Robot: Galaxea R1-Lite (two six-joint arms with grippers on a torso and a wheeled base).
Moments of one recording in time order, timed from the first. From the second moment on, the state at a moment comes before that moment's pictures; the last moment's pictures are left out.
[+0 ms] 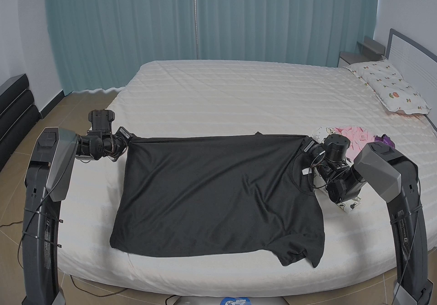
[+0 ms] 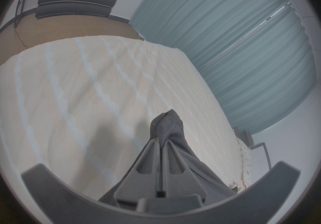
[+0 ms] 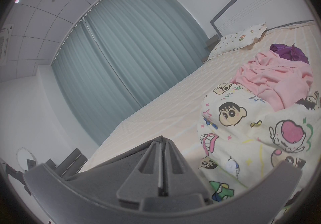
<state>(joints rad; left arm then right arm) 0.05 2.66 -2.00 -0.13 -0.12 -0.86 0.15 2.67 -1.44 -1.21 -0.12 0.61</state>
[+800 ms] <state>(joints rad) 0.05 2.69 -1.99 -0.11 -0.11 -0.86 0.15 2.71 -1.36 -1.20 -0.06 0.58</state>
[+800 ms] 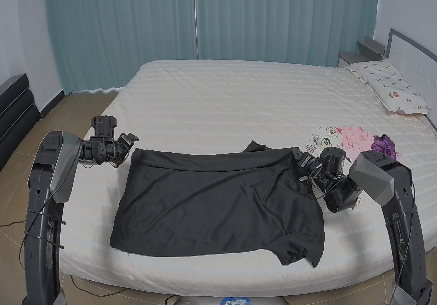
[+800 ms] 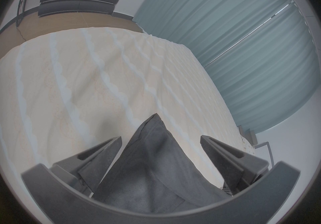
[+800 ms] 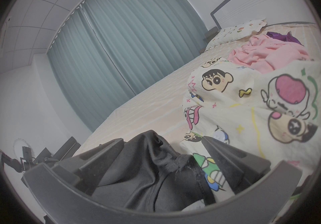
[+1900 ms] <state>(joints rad) 0.04 2.09 -0.69 -0.43 -0.27 -0.79 0.10 2.11 -0.27 -1.24 0.23 0.58</state>
